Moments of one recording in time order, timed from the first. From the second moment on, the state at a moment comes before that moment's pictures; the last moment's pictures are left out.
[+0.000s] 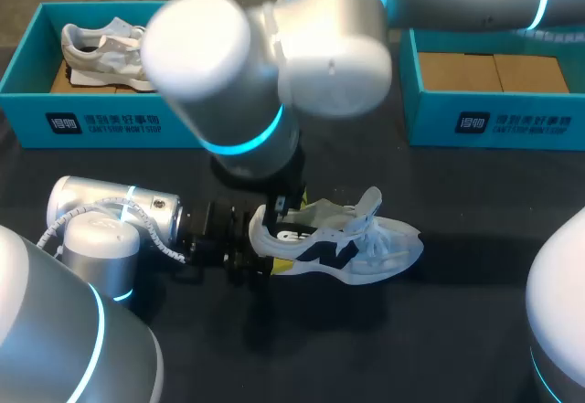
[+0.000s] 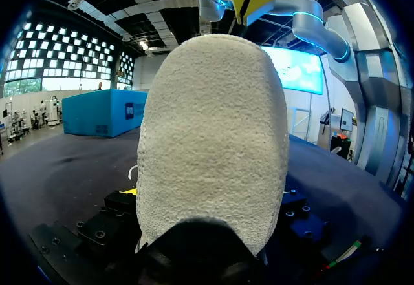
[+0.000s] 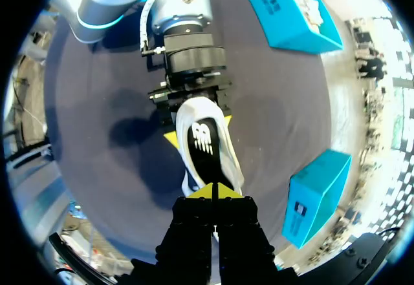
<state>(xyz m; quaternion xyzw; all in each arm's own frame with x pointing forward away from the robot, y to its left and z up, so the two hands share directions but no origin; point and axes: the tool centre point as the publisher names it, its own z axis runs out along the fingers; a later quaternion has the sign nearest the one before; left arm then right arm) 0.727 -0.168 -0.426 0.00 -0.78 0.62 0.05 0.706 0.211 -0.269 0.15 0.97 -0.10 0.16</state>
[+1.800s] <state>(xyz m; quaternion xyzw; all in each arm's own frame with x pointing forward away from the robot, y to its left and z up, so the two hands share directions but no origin) 0.727 -0.168 -0.426 0.00 -0.78 0.62 0.05 0.737 0.172 -0.380 0.09 0.98 -0.08 0.15</state>
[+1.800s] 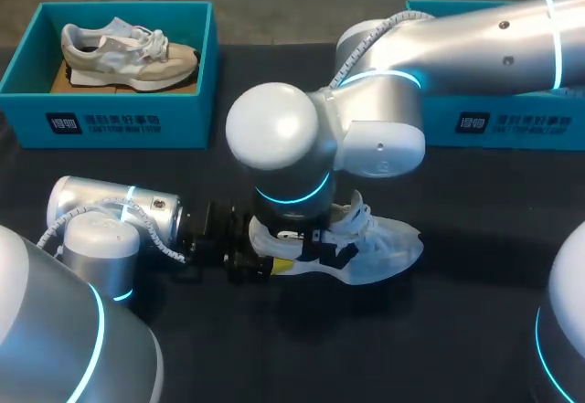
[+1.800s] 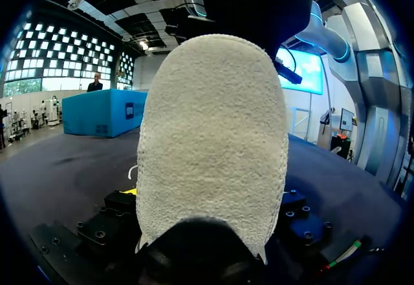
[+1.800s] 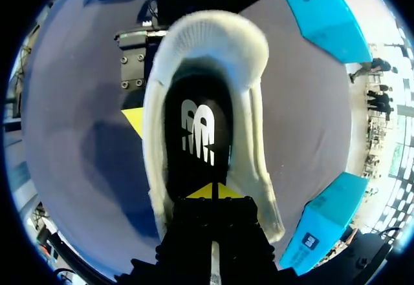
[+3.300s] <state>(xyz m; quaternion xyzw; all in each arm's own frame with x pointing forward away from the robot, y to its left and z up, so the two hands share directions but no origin) 0.727 -0.168 -0.427 0.00 -0.78 0.62 0.05 0.746 0.157 -0.411 0.10 0.99 -0.07 0.11</state>
